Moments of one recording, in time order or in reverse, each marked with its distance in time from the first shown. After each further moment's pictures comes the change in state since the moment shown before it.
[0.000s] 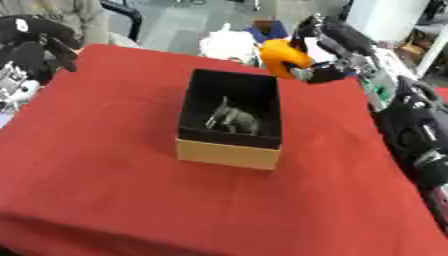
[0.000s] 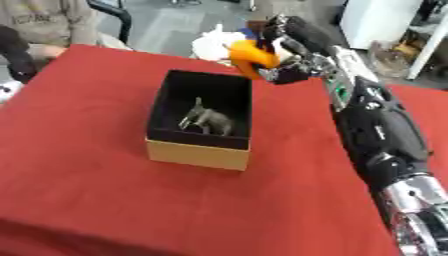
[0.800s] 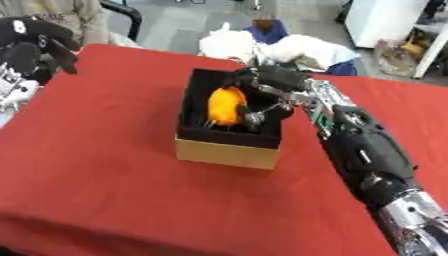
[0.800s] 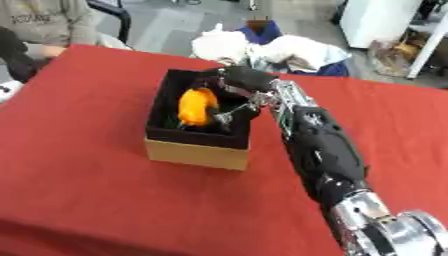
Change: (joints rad) left arm -0.001 -0.021 -0.007 -0.001 0.012 0.010 -0.021; right arm 0.042 0.097 0.033 0.047 0.231 0.000 0.093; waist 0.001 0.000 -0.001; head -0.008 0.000
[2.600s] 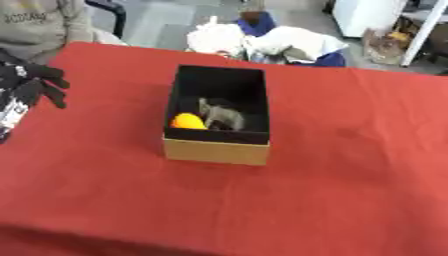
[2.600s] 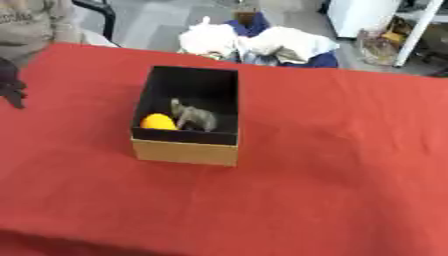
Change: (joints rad) left arm 0.189 -0.063 0.105 0.050 -0.084 -0.014 0.043; right arm 0.714 -0.384 -0.330 -0.752 -1.446 0.399 0.133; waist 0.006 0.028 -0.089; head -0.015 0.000
